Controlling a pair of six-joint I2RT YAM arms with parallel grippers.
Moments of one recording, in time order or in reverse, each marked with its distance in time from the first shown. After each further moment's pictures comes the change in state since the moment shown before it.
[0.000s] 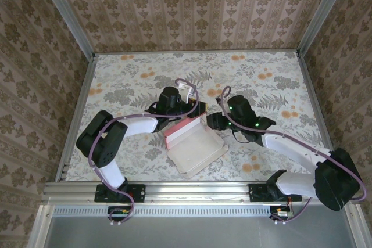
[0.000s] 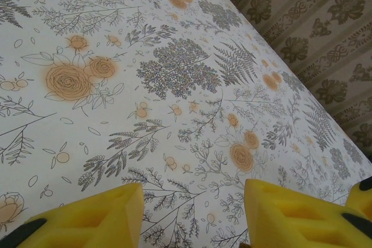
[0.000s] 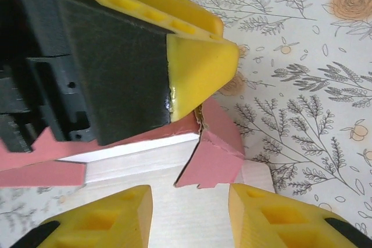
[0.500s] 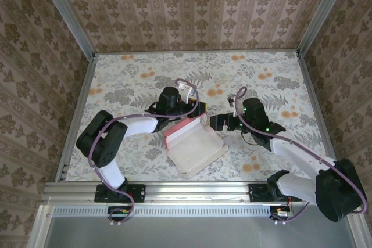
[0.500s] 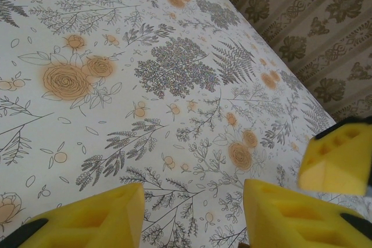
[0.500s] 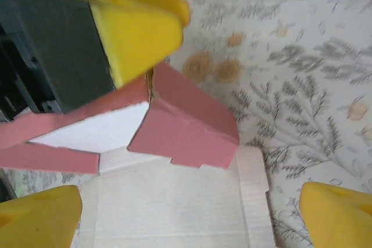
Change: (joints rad) left arm 0.000 0.000 0.000 0.000 0.007 0.001; right arm -0.140 -0.110 -0.138 0.129 -0.152 0.010
